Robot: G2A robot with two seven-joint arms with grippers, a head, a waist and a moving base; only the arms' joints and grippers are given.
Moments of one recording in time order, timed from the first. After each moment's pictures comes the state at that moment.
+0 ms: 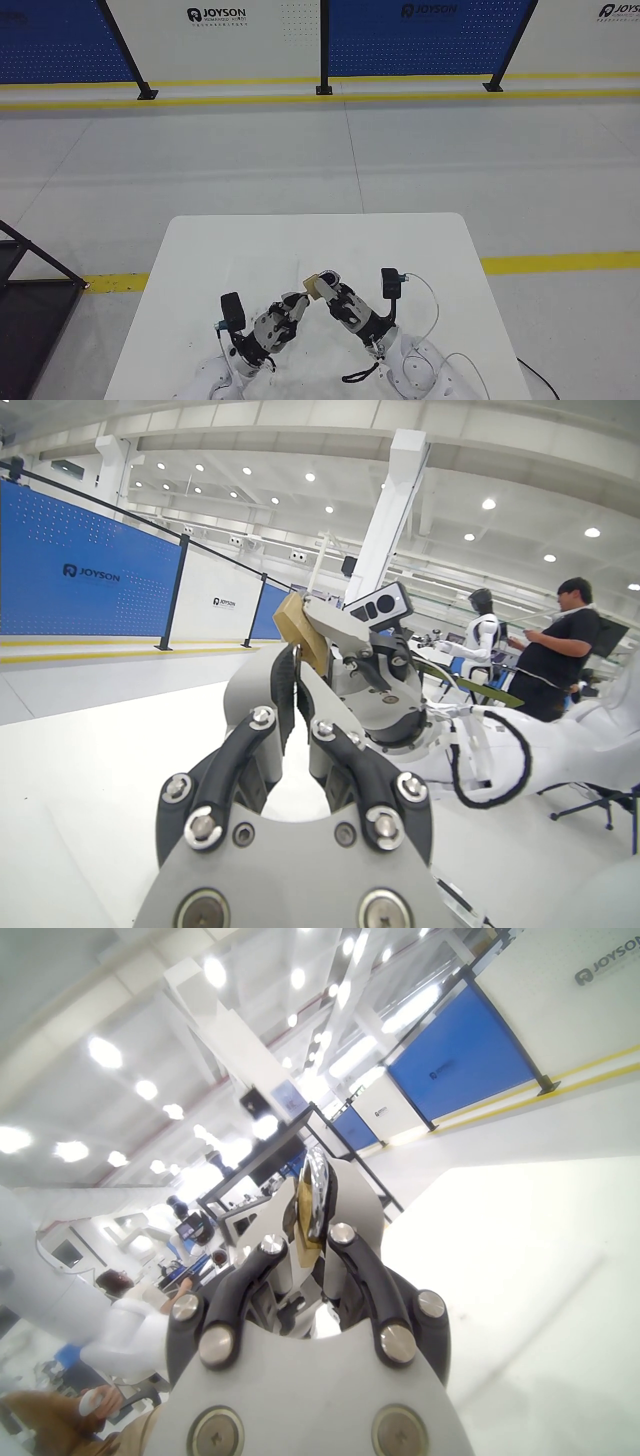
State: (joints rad) left arm 1.72 -1.15 -1.09 -1.51 1.20 -0.66 0.78; right arm -1.59 -1.32 1.00 -1.52 -0.57 -0.78 -0.15
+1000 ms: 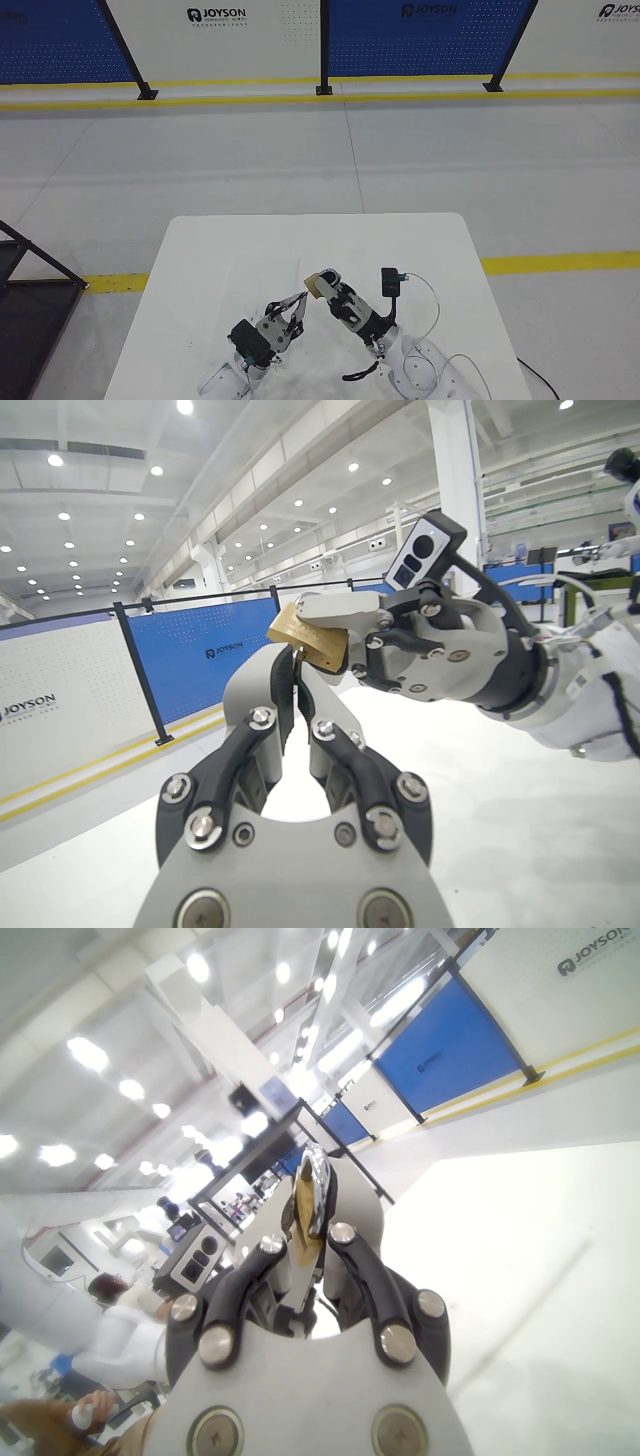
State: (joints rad) left arm 1.73 -1.17 -1.04 -1.51 1.58 -0.04 0.94; right arm -1.61 -1.31 1.01 -1.55 -0.55 -0.73 -0.11
